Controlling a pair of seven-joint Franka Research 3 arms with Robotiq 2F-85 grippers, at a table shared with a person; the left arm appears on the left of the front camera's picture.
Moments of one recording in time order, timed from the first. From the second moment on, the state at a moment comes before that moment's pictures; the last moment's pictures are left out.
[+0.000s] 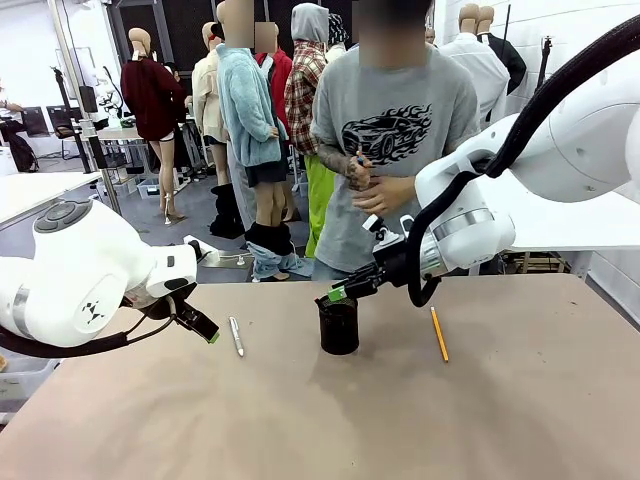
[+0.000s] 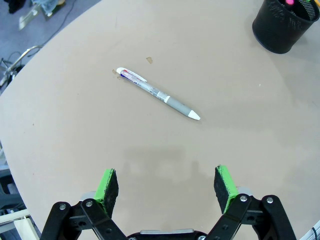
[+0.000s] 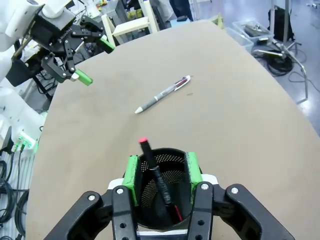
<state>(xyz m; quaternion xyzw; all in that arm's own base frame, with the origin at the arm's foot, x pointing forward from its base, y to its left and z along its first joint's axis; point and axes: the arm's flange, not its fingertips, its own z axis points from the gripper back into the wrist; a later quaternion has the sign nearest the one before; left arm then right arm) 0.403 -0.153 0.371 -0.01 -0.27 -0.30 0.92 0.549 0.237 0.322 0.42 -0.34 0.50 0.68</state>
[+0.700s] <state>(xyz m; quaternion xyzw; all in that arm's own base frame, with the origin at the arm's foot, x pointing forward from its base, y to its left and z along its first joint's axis) 0.403 -0.153 0.371 -0.01 -0.27 -0.30 0.92 0.522 0.150 0.414 0.32 -0.39 0.46 0.73</state>
